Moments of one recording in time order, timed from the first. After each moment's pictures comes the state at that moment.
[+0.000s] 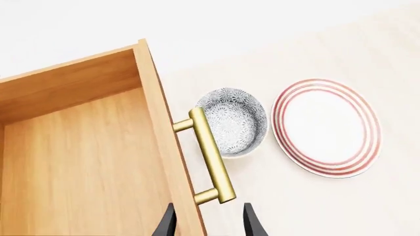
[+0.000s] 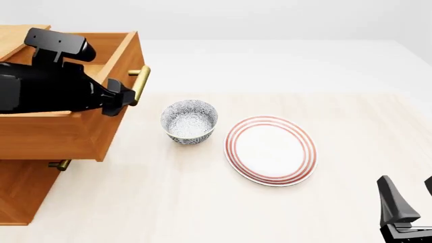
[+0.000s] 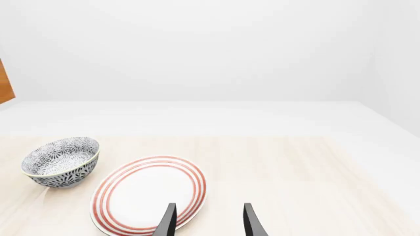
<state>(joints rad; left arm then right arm) -0.34 1.13 -1.06 0.63 -0.01 0.00 0.00 0.00 0.00 0.00</state>
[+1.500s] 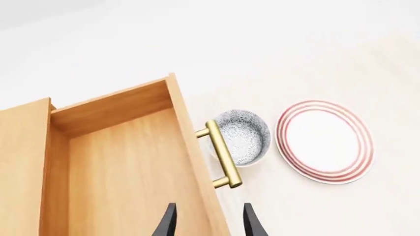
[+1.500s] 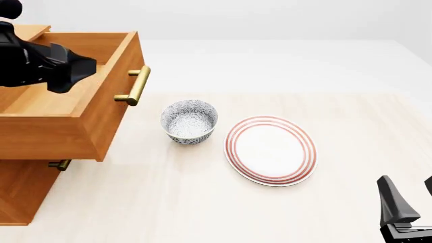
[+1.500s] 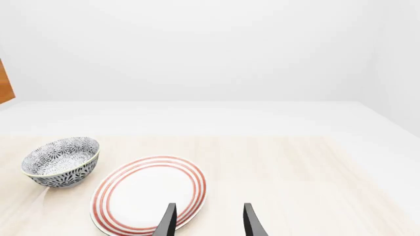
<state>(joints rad) -0.29 0.97 -1.21 0.79 0.08 0.00 0.00 0.00 0.00 0.00</state>
